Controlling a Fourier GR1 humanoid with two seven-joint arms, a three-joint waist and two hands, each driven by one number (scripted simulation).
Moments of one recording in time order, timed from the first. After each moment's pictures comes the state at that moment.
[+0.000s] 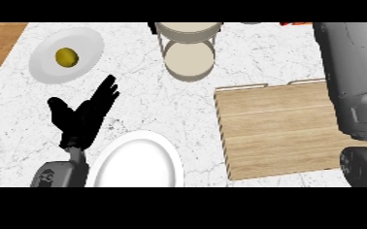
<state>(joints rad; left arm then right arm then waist) -0.13 0.08 0.02 -1.49 0.09 -0.09 0.24 -1.23 -0.27 -0.44 -0.70 0.50 -0.25 0.24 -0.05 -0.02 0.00</state>
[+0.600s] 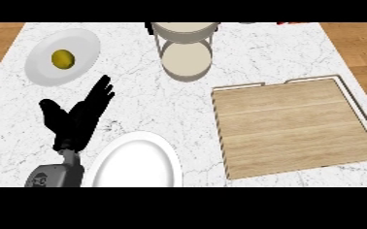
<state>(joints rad) -0.11 0.10 0.03 -1.53 0.10 -0.08 0.26 -0.85 -0.52 -0.55 -1.20 0.24 0.24 0.36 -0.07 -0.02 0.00</state>
